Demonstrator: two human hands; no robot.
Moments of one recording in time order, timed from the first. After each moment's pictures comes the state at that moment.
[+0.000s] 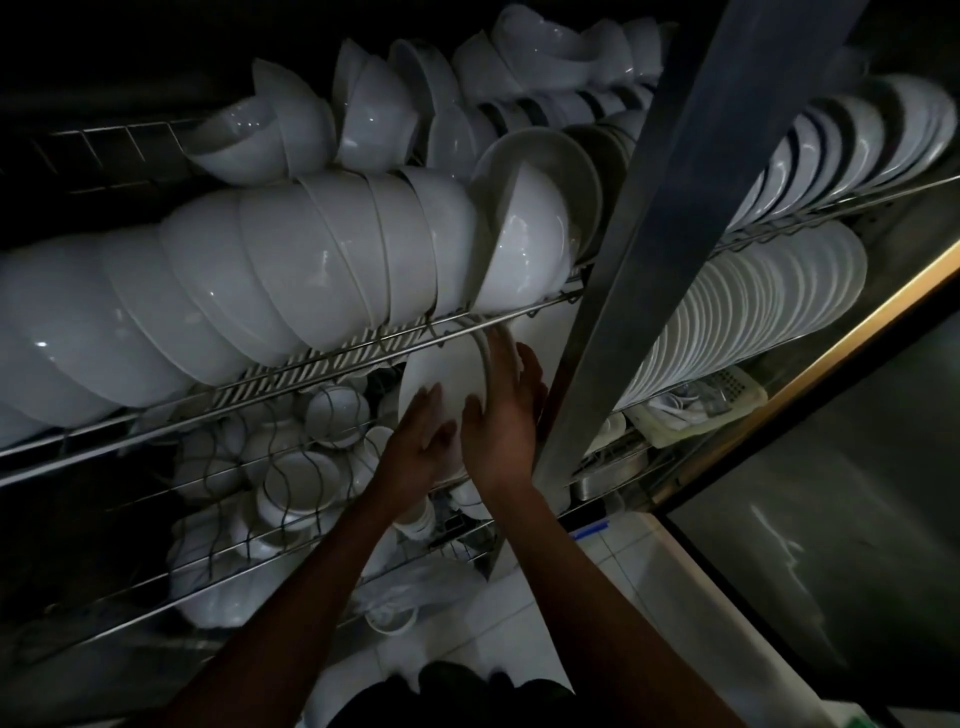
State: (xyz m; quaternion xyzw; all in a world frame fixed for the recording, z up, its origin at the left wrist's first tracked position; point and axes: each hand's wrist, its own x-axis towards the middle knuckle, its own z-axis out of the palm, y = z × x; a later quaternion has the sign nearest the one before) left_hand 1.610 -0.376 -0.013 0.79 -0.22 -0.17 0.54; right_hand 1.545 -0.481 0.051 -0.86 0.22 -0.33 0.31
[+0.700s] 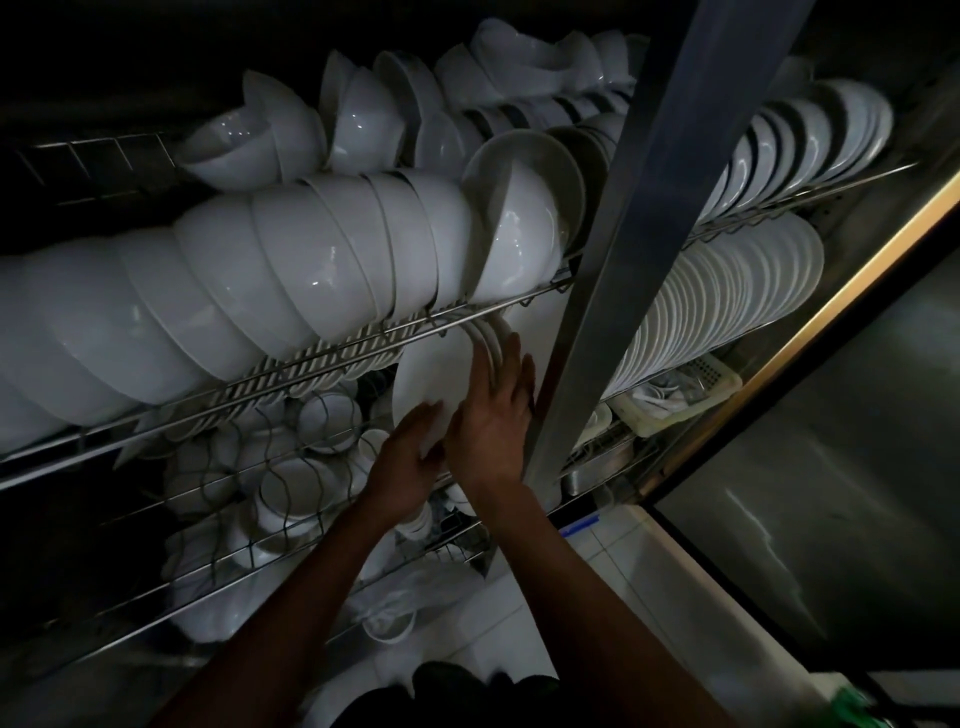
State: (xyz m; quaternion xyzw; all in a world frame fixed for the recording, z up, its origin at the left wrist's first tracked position) left_hand 1.604 -0.358 -0.010 0.82 -0.29 -0.15 0.46; right_hand 1.539 -0.454 0.056 -0.90 0.28 -0.25 0.24
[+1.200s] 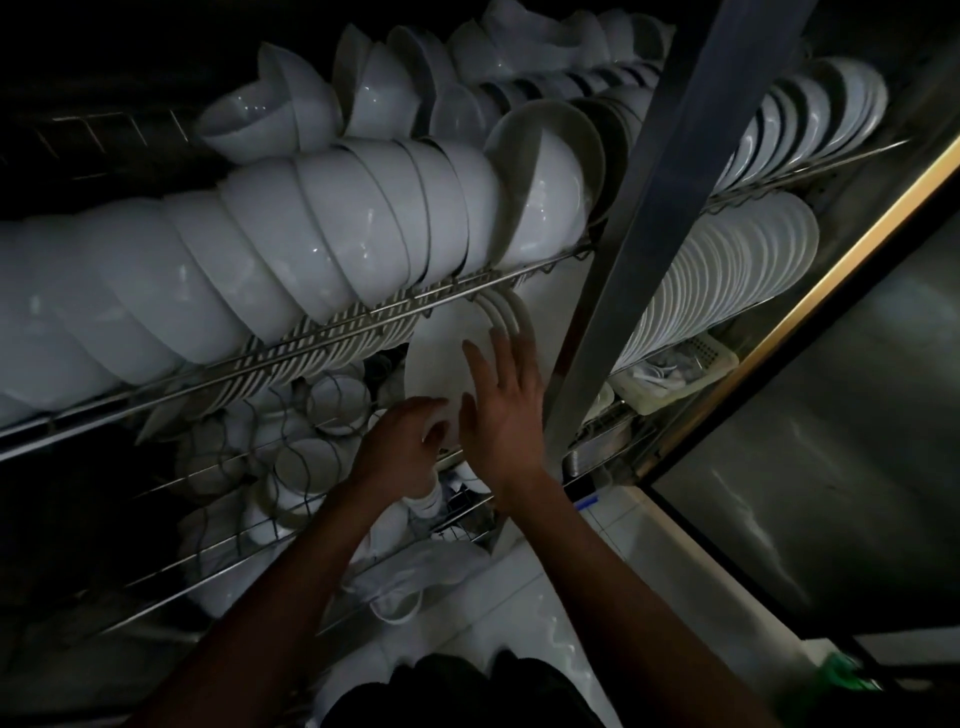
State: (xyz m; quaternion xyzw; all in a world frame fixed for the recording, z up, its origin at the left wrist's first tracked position) left_hand 1.606 -0.327 0.008 0.86 -0.35 -0.11 0.34; right_hand 1.510 -0.442 0.065 -0.94 0.20 -0.23 0.15
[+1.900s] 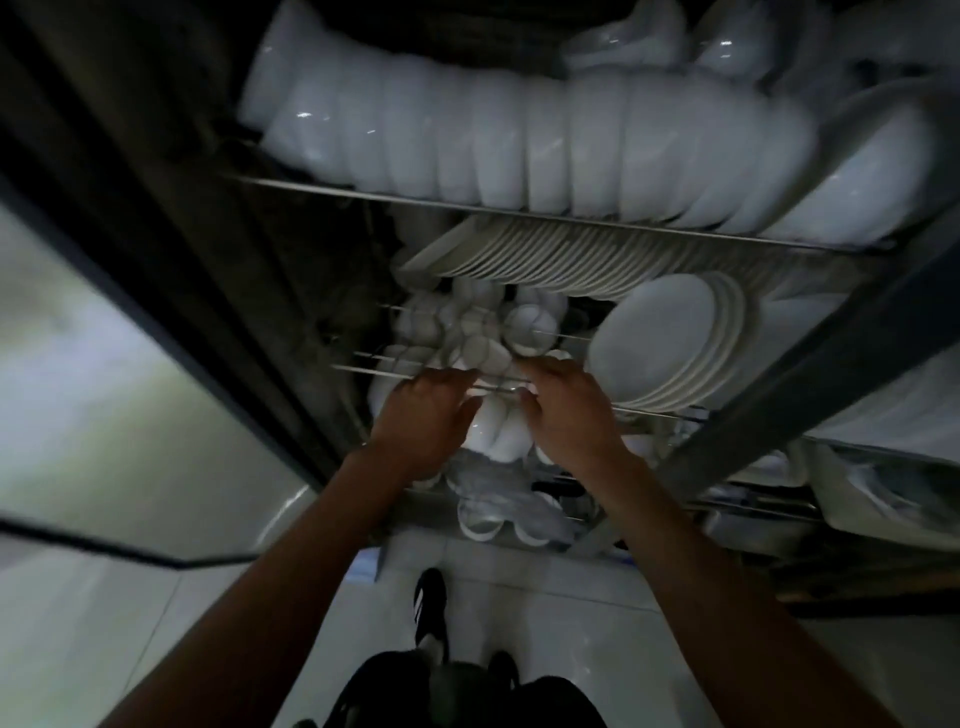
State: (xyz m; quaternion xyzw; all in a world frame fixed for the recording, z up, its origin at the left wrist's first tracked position) left_hand 1.484 -0.190 0.048 0.97 -0.12 0.03 0.22; right_hand 1.498 -0.385 0.060 -0.97 -0.17 -0.05 0.19
